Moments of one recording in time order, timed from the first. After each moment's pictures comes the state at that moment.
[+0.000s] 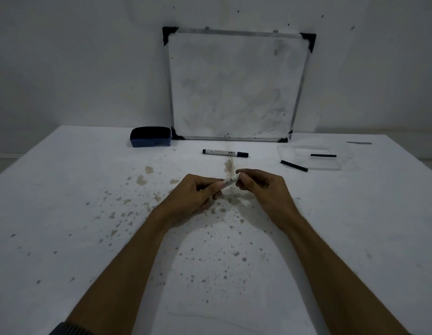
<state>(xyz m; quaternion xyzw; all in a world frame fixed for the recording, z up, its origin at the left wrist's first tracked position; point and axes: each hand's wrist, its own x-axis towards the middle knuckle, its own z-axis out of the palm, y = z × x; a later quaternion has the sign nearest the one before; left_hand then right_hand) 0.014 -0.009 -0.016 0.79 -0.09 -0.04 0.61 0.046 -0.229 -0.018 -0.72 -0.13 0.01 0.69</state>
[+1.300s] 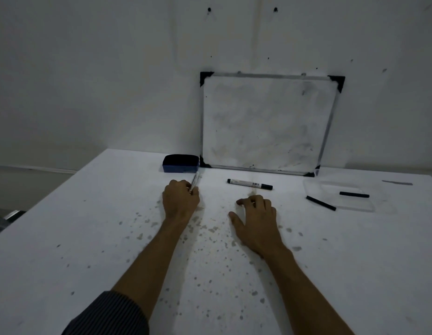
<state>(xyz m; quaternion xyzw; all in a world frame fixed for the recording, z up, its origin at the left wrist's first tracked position) 0.078 0.061 -0.036 0.89 0.24 0.27 0.28 0.082 -0.161 -0.061 -0.94 -0.20 -0.15 0.24</state>
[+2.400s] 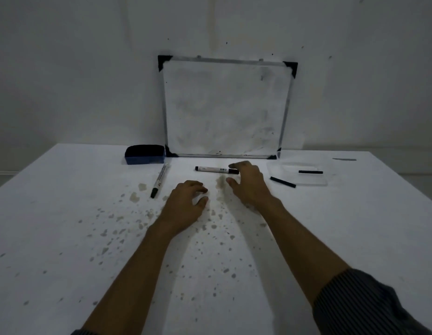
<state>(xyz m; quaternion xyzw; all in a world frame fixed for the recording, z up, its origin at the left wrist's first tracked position) 0.051 -0.009 -0.046 0.92 -0.05 0.15 0.35 0.133 -0.211 -0.015 -0.94 -0.17 -0.10 0.28</state>
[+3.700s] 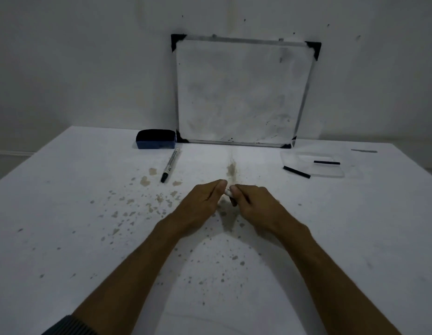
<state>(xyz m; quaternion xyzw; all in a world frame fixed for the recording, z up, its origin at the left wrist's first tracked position) 0.010 -0.032 -0.027 0.86 -0.11 0.06 0.49 0.038 -0.215 -0.009 -0.91 -0.30 -0.03 0.30</state>
